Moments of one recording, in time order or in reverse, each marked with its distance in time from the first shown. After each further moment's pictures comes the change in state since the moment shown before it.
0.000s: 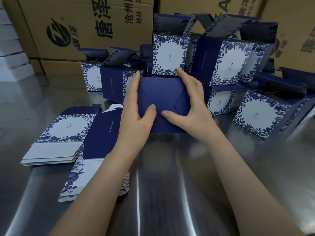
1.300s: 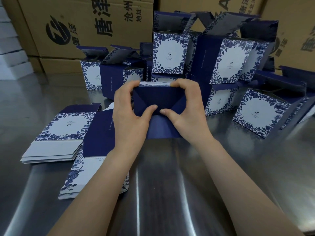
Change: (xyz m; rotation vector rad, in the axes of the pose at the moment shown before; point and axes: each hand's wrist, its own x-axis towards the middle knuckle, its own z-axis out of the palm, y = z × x) left_hand -0.001 -0.015 0.002 0.146 0.290 0.092; right_hand 0.001 -0.001 0.019 -0.202 0.253 -0.229
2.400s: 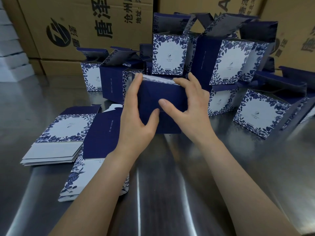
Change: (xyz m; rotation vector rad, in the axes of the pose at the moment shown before) left_hand -0.002 -0.001 0.001 -0.133 -0.238 0.115; right_hand 0.002 -0.008 -0.006 -0.072 -0.089 0.350
